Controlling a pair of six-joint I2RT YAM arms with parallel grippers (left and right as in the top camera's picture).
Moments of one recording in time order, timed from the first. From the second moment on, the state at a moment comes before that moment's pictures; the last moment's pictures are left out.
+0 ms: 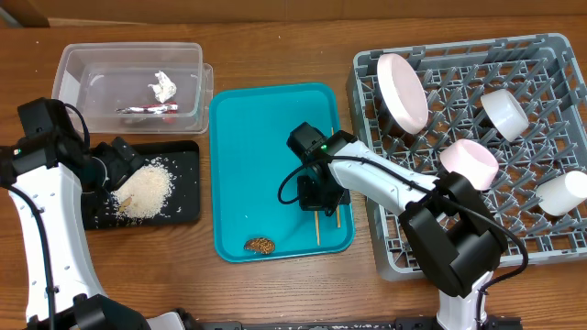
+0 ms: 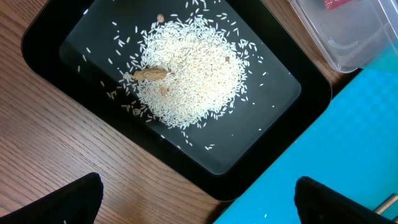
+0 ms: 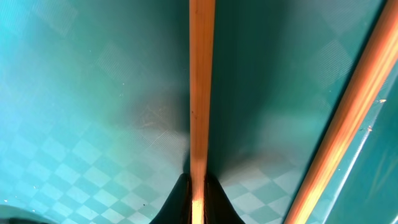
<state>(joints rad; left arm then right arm) 0.43 1.48 1.32 -1.18 0.07 -0.42 0.68 2.01 1.34 -0.90 -0.16 0.59</state>
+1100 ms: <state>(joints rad) 0.43 1.48 1.32 -1.18 0.07 -0.42 0.44 1.65 1.39 -1.37 0.09 0.36</state>
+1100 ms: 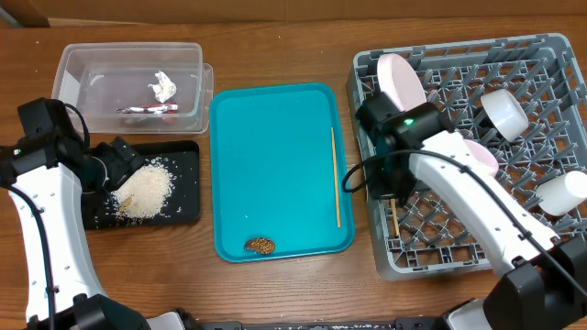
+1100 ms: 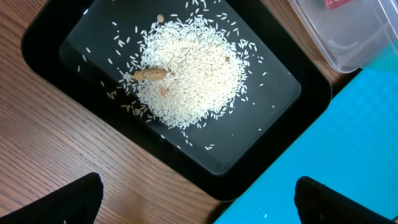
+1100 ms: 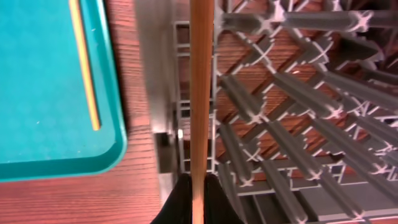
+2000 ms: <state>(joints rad) 0.43 1.48 1.32 -1.17 0.07 -0.43 0.44 1.65 1.22 -1.17 0.09 0.30</state>
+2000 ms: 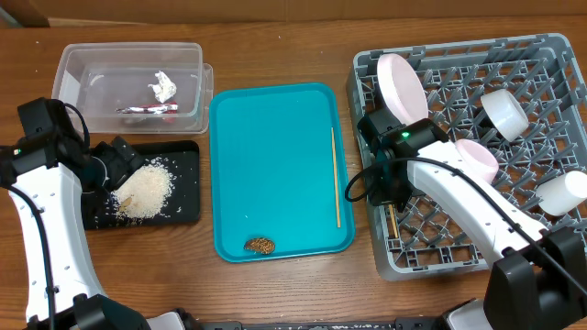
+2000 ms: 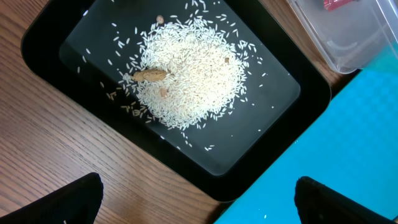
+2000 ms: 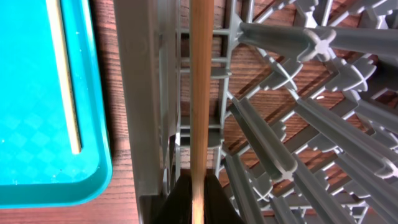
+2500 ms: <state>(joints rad) 0.43 1.48 1.32 -1.17 0.07 -0.43 0.43 1.65 1.22 -1.16 0.11 0.30</state>
